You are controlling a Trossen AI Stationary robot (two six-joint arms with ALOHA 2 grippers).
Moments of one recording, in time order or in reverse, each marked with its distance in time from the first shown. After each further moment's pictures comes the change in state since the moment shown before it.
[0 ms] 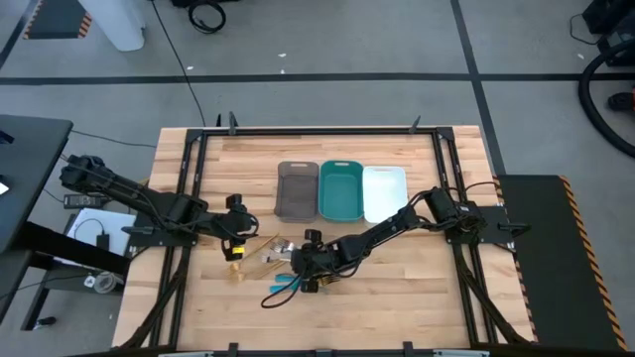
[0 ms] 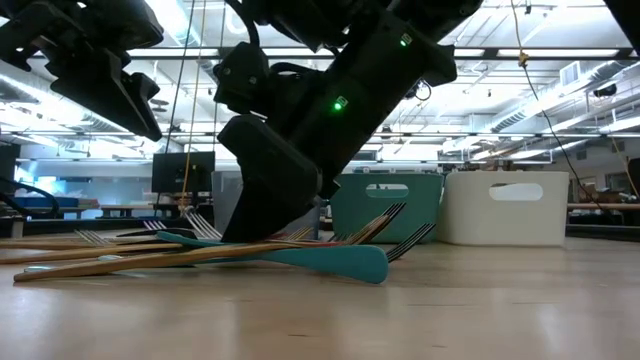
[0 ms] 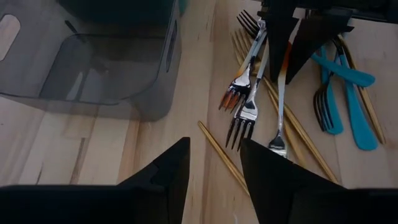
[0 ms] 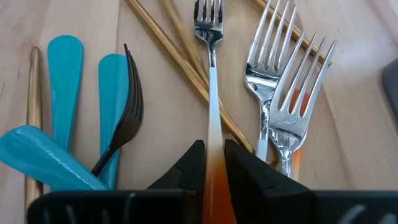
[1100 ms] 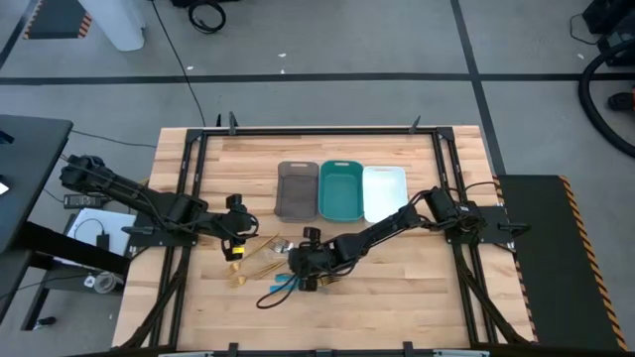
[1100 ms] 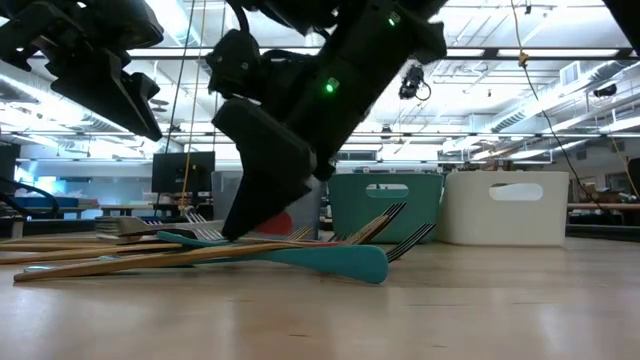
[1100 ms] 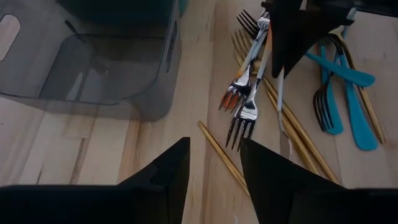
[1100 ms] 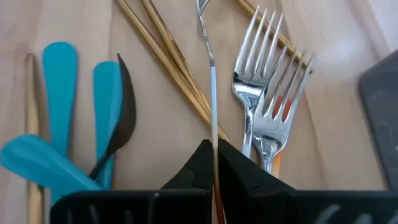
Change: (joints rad) left arm 0.000 0.000 0.000 0.000 0.000 0.000; right arm -0.002 -0.001 0.092 -0.143 0.012 -0.003
